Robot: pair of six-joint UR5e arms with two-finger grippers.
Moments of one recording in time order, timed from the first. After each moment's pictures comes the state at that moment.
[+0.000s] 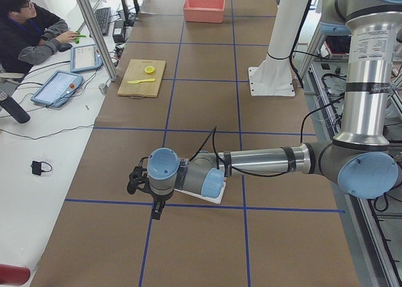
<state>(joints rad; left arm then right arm) -1.58 -1.58 -1.46 -1.96 -2.38 -0.02 1.57 -1.79 2.01 -1.67 2.26 -0.07</state>
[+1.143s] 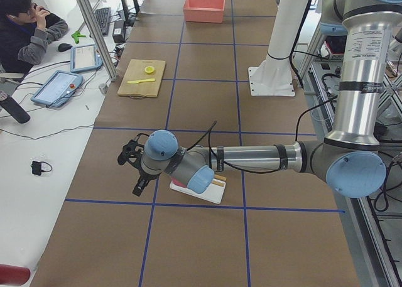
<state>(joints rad) -1.54 -1.62 -1.45 -2.22 -2.39 -0.12 1.57 -1.78 2.01 -1.63 2.27 -0.06</state>
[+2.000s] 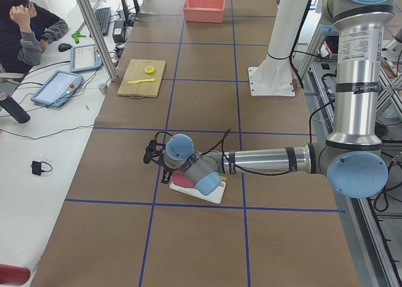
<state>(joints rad) -1.34 -1.52 -1.46 -2.50 -2.42 -0.50 1.57 -1.78 2.01 -1.63 2.27 -0.05</state>
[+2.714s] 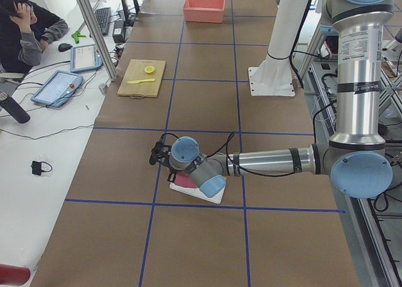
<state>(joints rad) -1.32 -1.50 -1.47 -2.52 -2.42 -0.51 1.57 -1.78 2.01 -1.63 2.26 -0.06</state>
